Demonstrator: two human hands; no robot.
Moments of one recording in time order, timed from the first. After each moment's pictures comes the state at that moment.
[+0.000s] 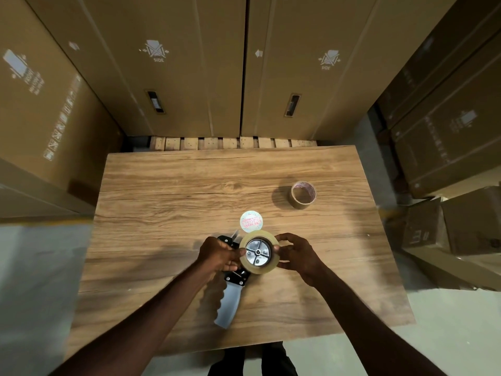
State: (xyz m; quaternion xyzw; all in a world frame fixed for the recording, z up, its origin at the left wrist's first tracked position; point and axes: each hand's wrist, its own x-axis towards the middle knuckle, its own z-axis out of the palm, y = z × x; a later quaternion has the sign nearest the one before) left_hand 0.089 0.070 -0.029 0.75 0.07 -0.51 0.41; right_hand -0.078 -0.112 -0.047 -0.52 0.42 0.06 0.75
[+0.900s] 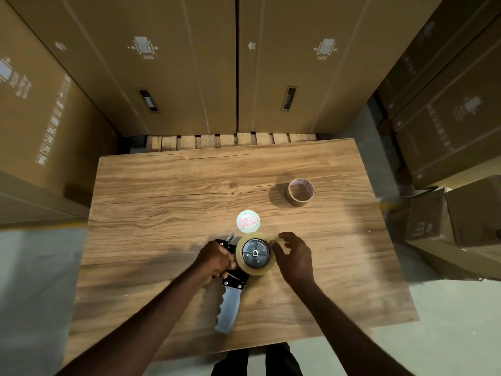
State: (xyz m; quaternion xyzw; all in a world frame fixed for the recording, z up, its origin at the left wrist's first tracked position) left_hand 0.087 0.065 -0.037 0.82 -0.03 -0.52 0.25; right_hand -0.076 -0.085 -0.068 -0.78 0.47 -0.10 0.41
